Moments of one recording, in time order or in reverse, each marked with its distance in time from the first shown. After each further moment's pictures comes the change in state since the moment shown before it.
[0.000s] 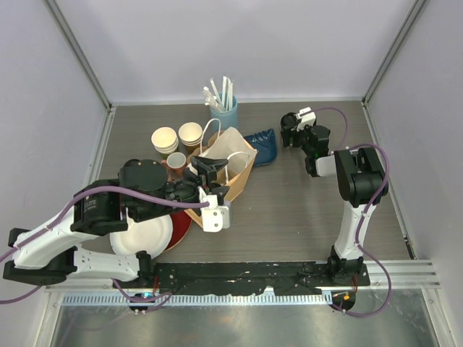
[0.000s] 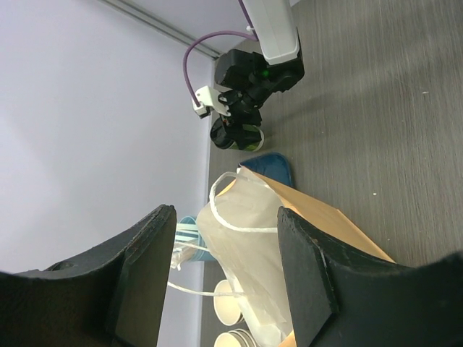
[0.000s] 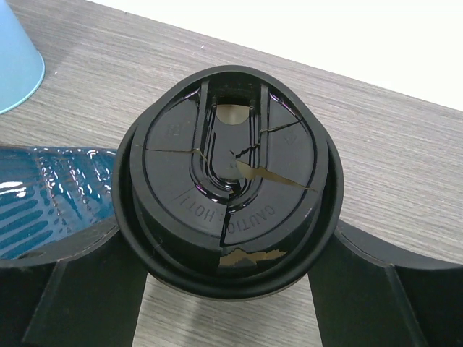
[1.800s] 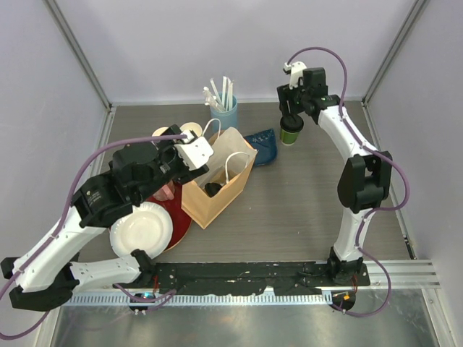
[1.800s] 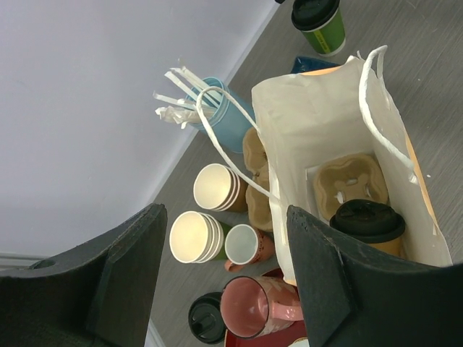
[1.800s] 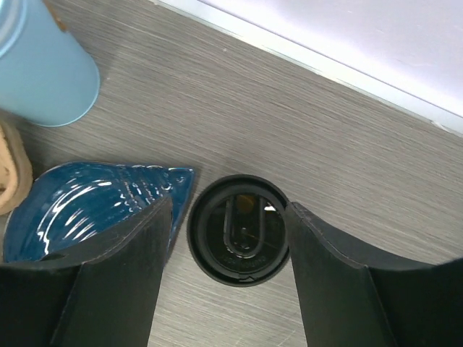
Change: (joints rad) left arm 0.385 -0.060 -0.136 0.076 -0.142 -0.323; right arm 0.074 -0.070 0.844 -1.325 0.069 -0.060
